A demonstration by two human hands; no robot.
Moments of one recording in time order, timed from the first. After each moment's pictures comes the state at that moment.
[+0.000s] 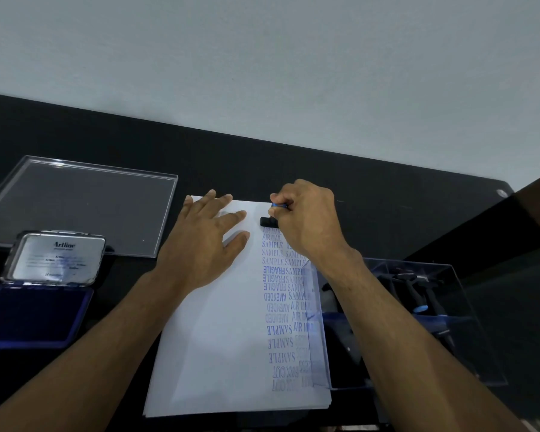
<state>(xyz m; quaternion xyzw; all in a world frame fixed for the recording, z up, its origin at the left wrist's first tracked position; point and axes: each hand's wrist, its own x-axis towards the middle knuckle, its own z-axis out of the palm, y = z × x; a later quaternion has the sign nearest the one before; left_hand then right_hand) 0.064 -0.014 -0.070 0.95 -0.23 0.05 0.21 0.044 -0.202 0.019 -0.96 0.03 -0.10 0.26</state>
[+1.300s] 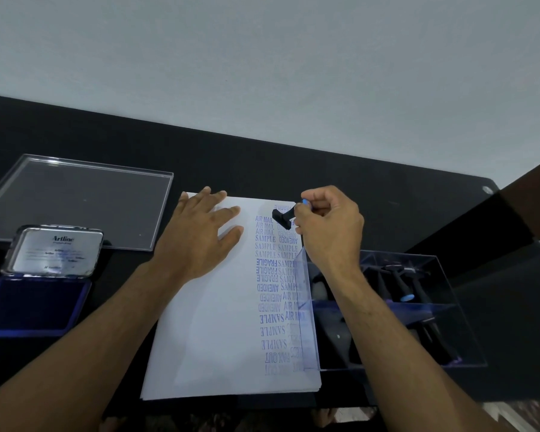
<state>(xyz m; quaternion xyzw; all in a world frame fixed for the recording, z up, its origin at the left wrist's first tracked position) 0.061 -0.014 -0.062 0.95 -0.23 0.04 0.20 -0.003 -0.216 0.024 -0.83 0.19 -0.22 0.48</state>
